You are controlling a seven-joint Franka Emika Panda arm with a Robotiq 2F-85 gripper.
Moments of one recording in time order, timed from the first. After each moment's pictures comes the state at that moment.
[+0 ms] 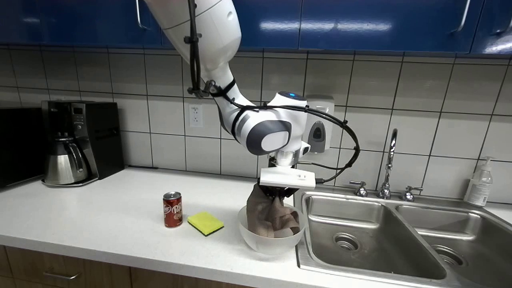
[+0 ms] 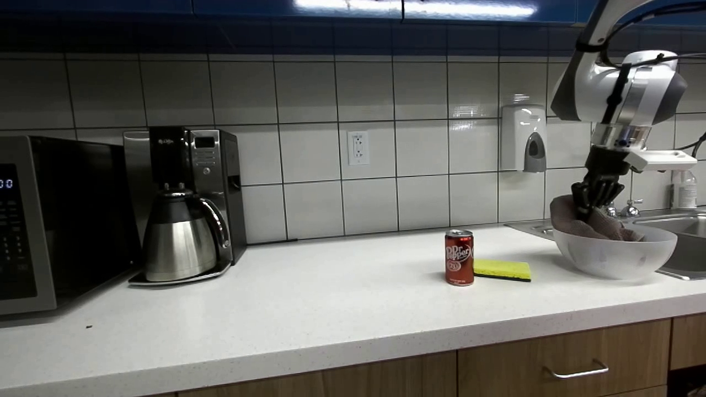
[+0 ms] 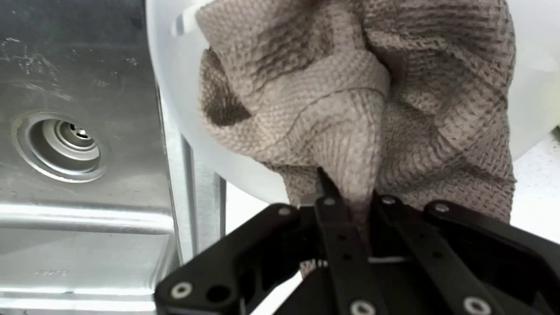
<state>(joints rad) -0.46 0.37 -0.06 -2.06 0.44 2.65 -1.03</state>
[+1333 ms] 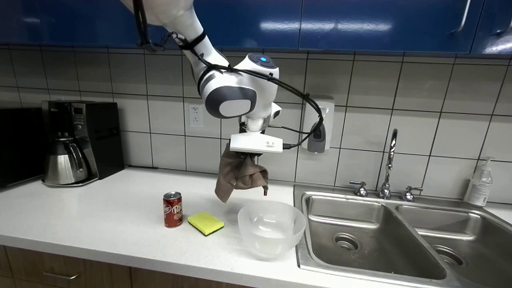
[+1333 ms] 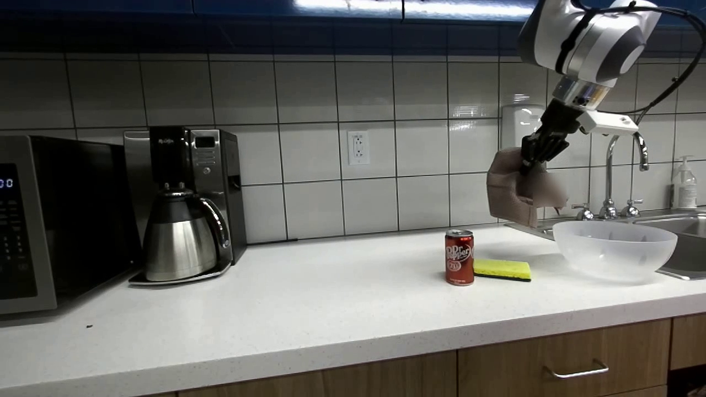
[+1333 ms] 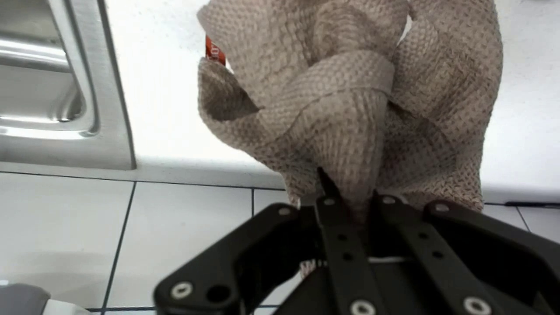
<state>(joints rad) -0.36 0.15 0.02 -2.14 0.80 2.68 -1.27</state>
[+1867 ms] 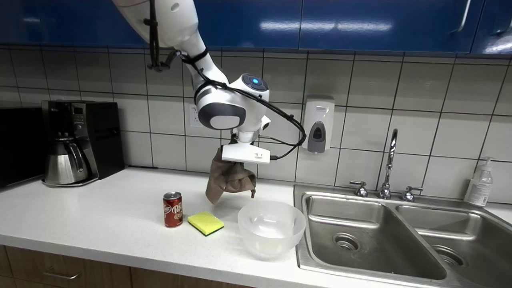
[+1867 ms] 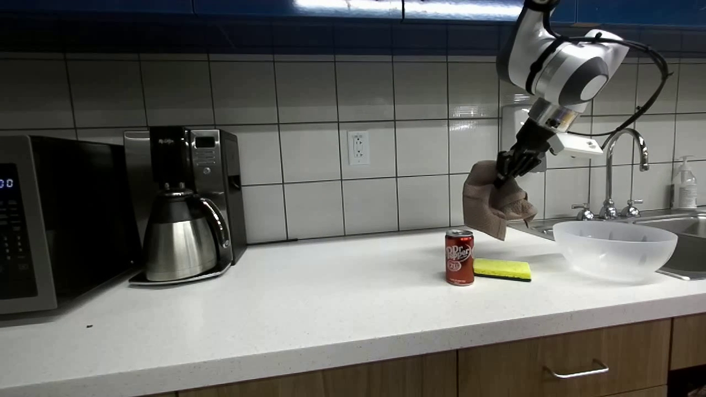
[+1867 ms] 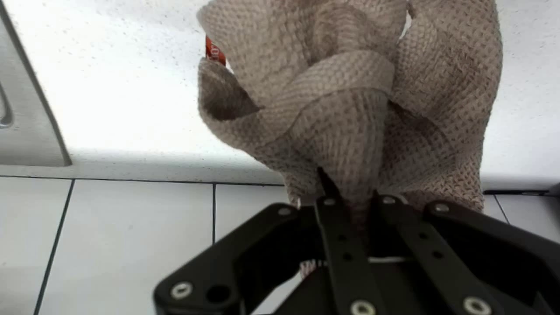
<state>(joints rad) -0.34 0.28 0.08 -2.06 0.96 2.71 -1.38</state>
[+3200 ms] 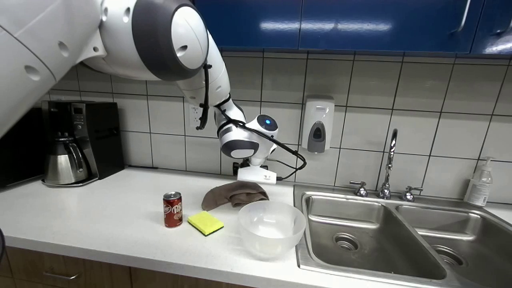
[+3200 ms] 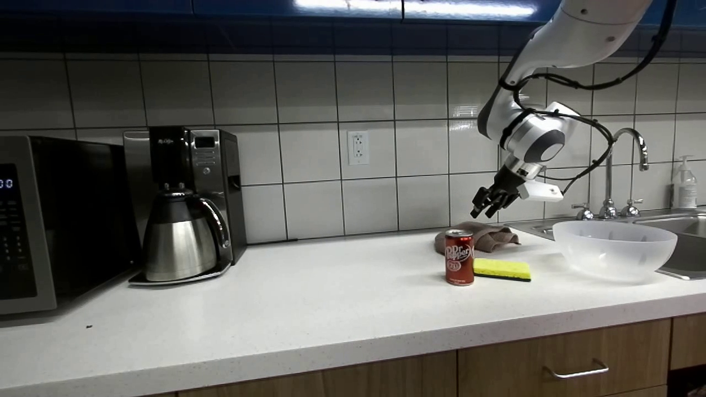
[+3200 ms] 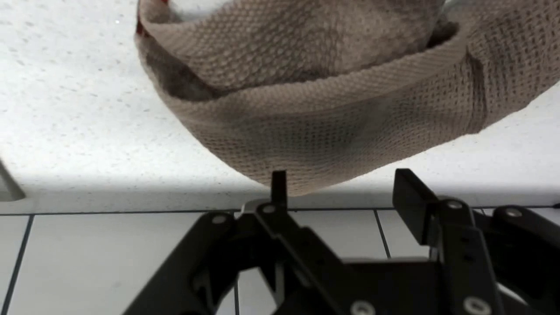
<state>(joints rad) -0.33 0.74 0.09 -1.59 0.95 2.71 -1.39</state>
